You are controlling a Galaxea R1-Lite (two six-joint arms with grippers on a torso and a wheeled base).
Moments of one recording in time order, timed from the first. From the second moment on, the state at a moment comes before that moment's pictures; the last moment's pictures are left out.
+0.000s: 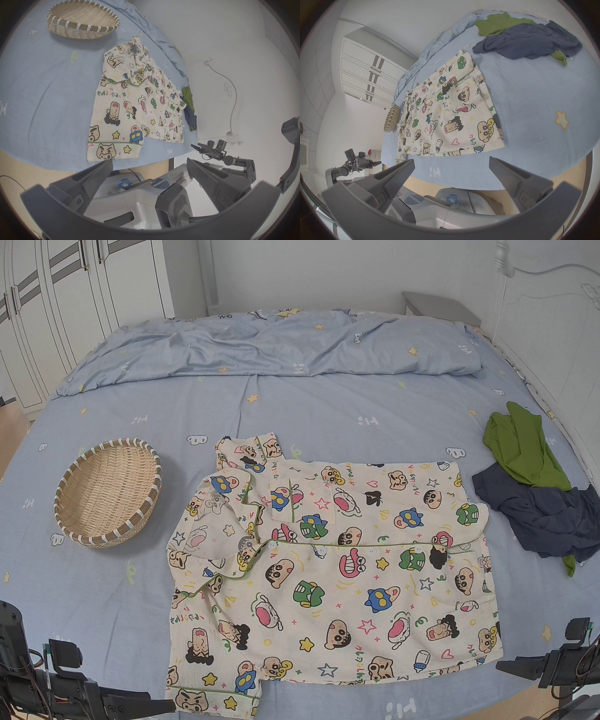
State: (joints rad) left arm -0.23 0.92 -0.15 -0.10 -0.61 -0.55; right arm -0.15 1.00 -0.02 -0.19 0.65 0.24
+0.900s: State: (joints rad) left arm -0.02 1.45 -0.46 -0.10 -0.62 -0.14; right arm -0.17 1.22 -0.05 -0.32 0.84 0.22
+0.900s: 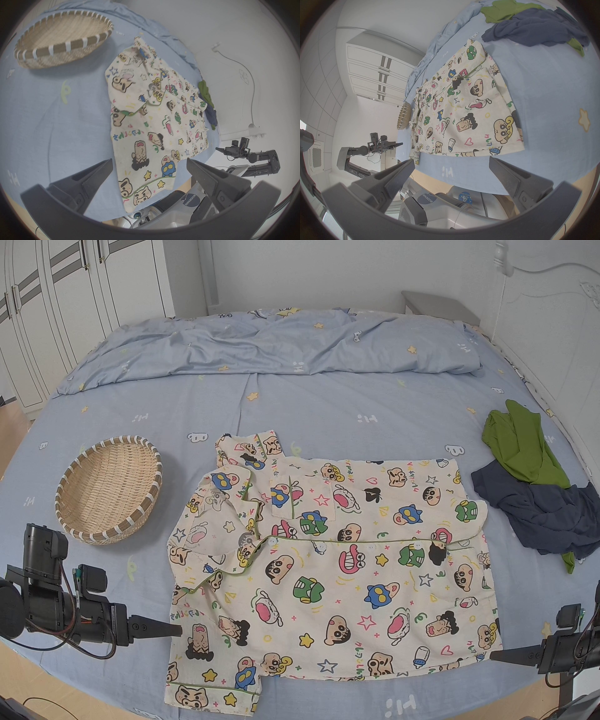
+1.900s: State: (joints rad) left arm 0.00 1.62 -0.48 -0.11 -0.61 -0.12; right arm -0.19 1.22 -0.03 -0.33 0.83 0.22
